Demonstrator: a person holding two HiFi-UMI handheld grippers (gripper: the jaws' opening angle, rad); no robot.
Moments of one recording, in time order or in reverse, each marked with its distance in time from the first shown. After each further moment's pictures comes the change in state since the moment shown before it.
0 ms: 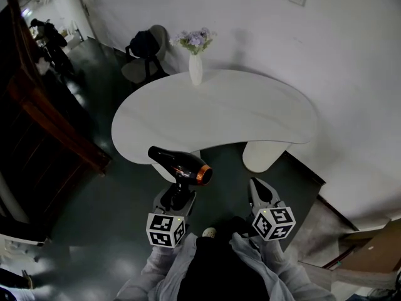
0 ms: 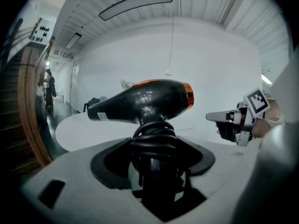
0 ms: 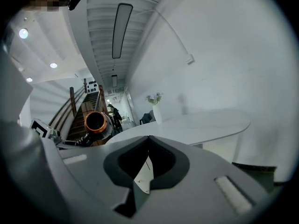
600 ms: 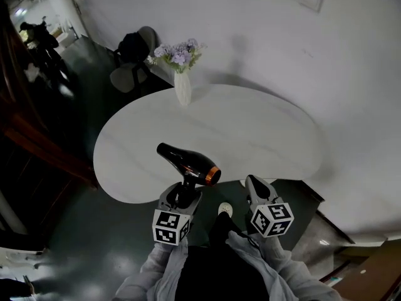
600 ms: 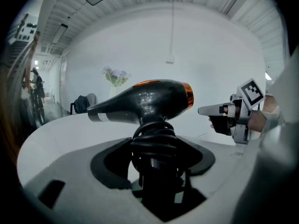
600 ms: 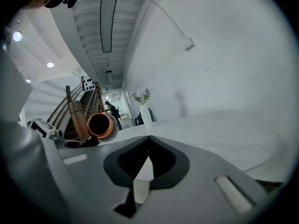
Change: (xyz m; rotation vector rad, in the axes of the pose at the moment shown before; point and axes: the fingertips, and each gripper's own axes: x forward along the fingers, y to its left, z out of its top) left arm 0.213 0.023 0.064 0.046 0.078 -0.058; right arm 0.175 -0.122 0.063 0.001 0.058 0.016
